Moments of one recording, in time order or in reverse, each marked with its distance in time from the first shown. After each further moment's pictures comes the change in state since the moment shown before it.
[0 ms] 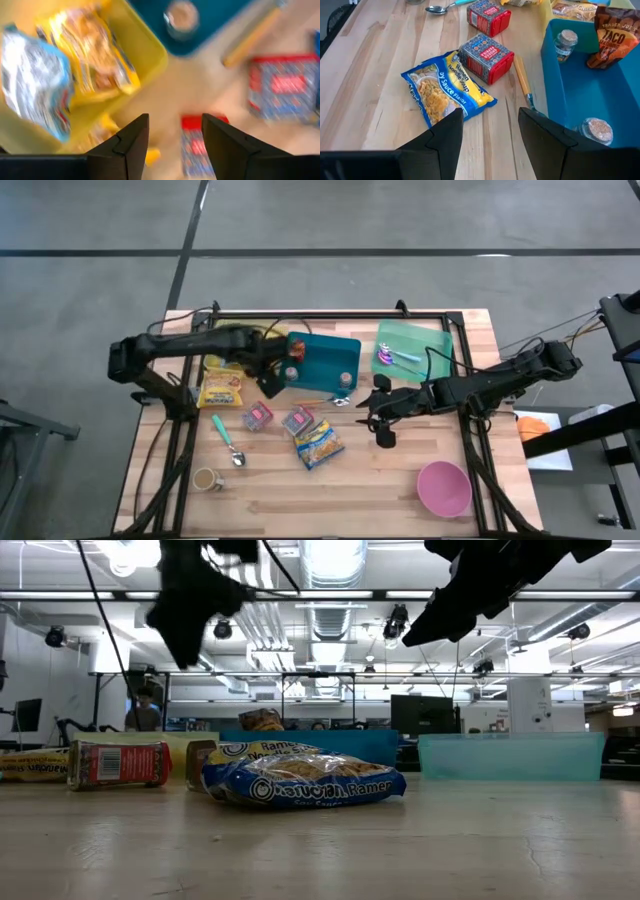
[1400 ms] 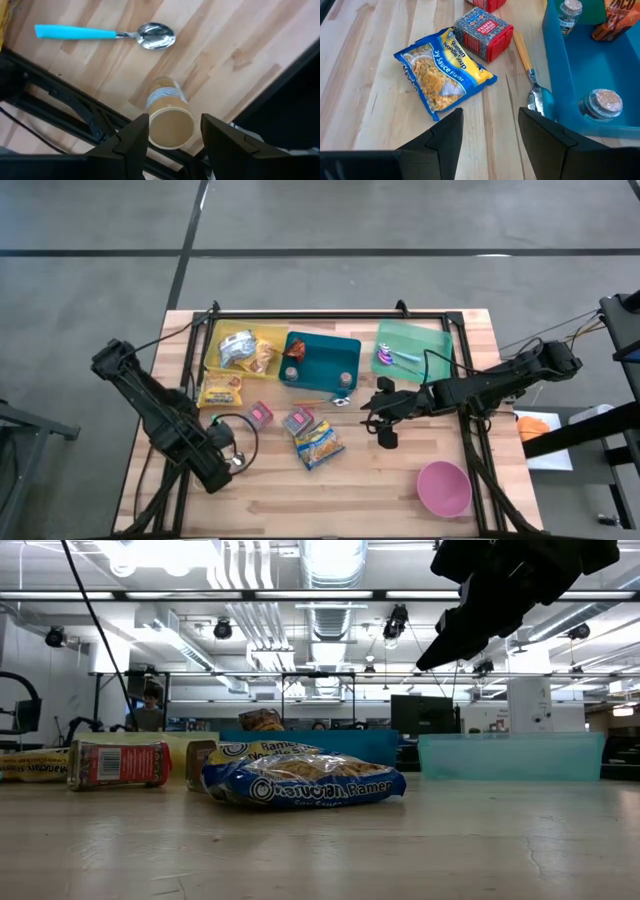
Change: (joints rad) left arm -0.946 -0.115 -0.021 -0.123 0.214 -0.900; right arm 0.000 0.000 -0.051 -0.016 -0.003 0.063
